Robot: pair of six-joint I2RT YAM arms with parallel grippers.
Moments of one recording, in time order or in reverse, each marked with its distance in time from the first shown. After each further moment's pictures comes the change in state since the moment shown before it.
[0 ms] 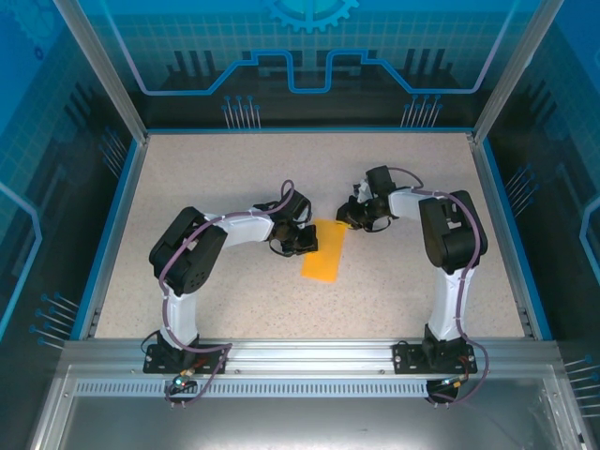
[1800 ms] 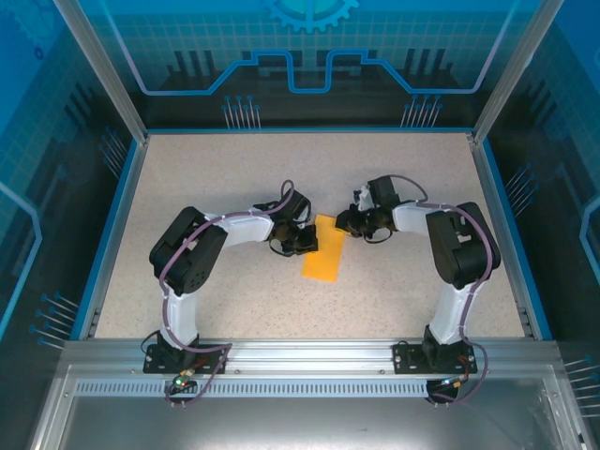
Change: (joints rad) left arm 0.002 0.002 0.000 0.006 0.008 -0.003; right arm 0.032 -0.139 -0.200 0.156 -0.012 0.031
